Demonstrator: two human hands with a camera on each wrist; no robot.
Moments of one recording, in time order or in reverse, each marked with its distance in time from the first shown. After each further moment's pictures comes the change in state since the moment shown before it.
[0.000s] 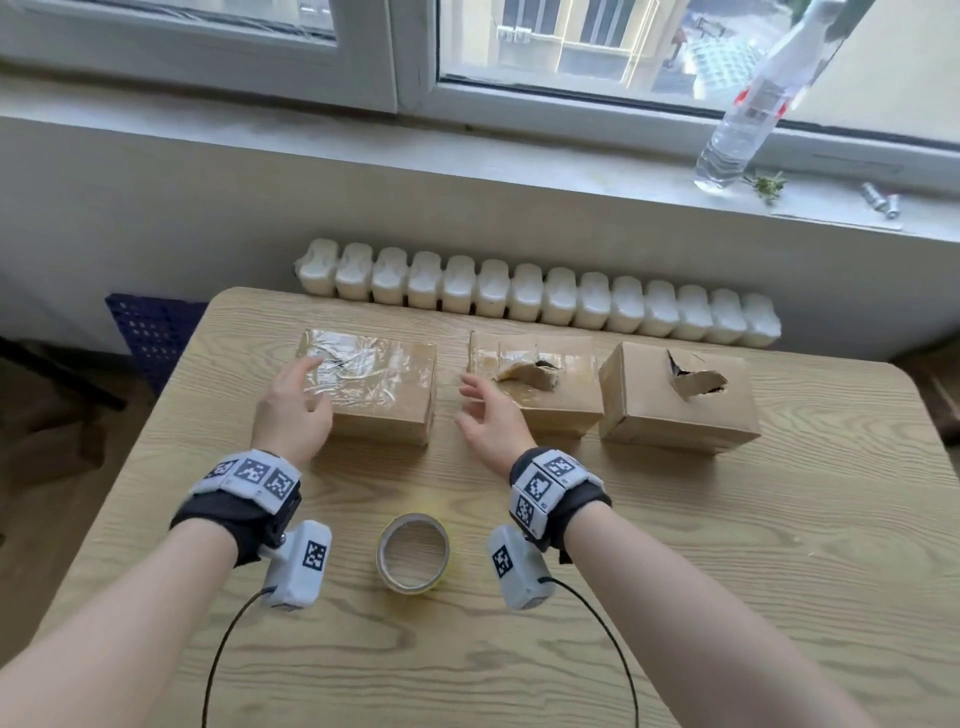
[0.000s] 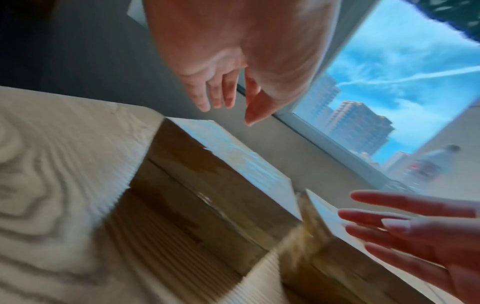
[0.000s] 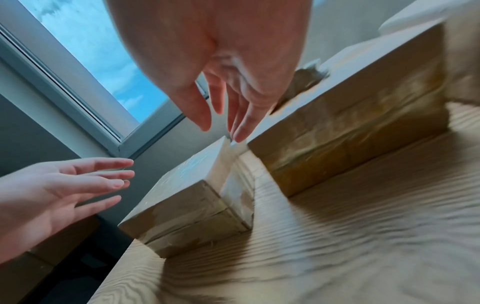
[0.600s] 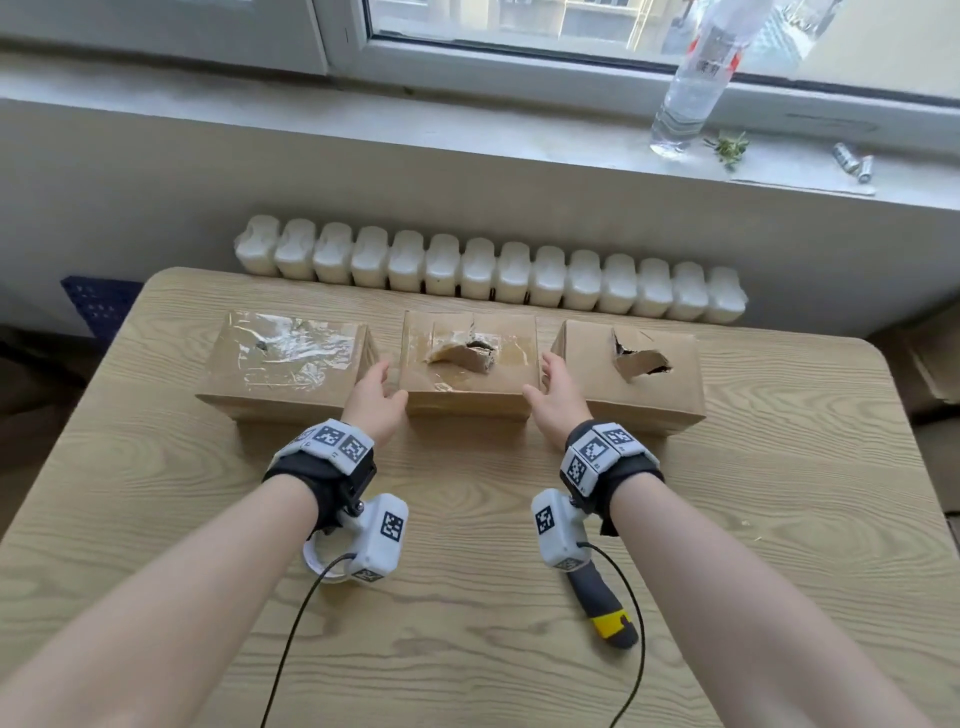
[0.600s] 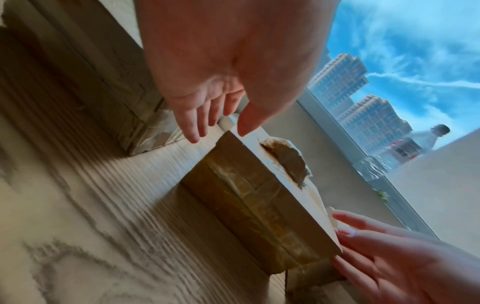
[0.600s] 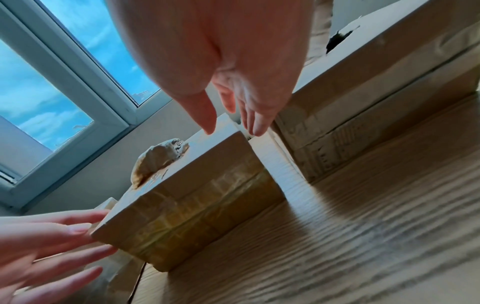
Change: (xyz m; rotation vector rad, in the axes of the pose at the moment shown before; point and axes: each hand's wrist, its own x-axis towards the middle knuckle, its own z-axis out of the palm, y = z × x) left_hand -0.010 0.084 0.133 -0.175 -0.363 -0.248; right_hand 0.008 0.085 -0.119 0.027 0.114 0.229
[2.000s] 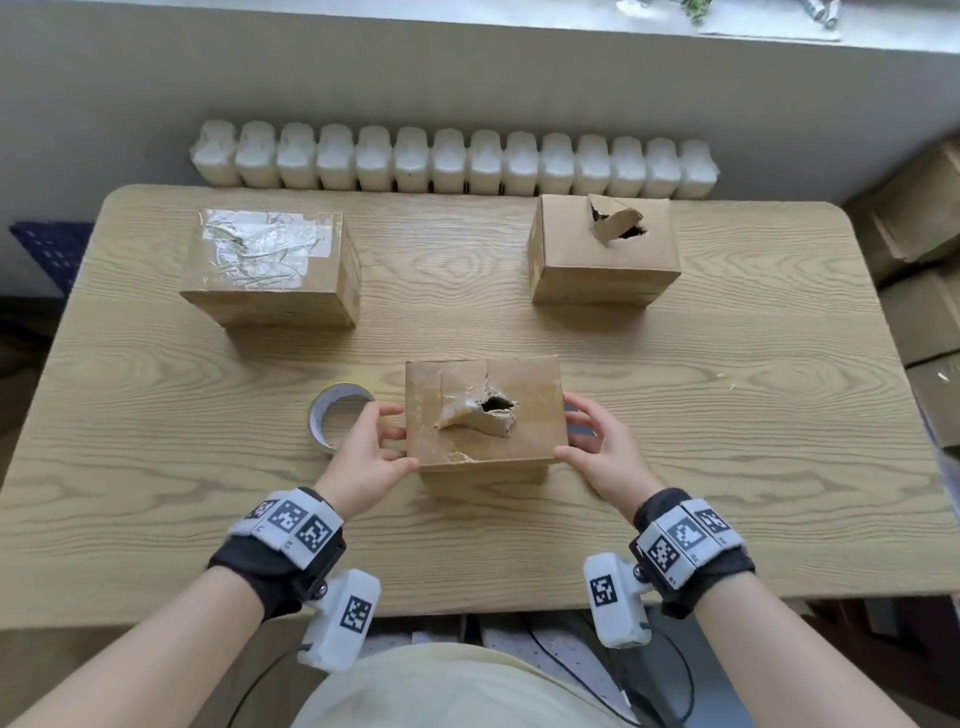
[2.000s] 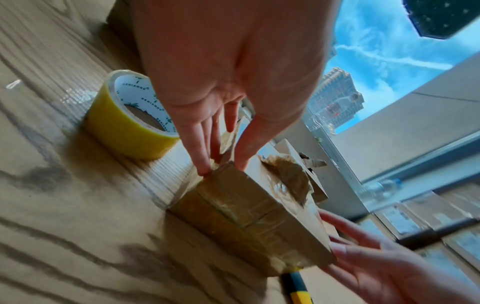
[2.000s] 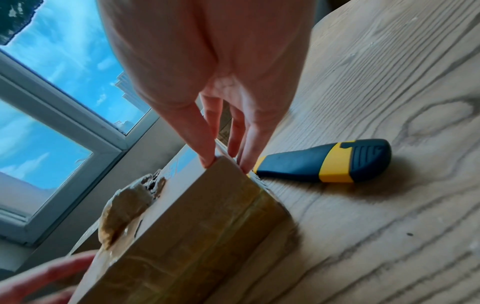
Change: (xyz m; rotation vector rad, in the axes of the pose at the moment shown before) left_hand -0.171 -0.079 0.015 -0.089 -0.264 0.006; right_hand -0.187 0.124 0.006 0.319 -0.017 0.035
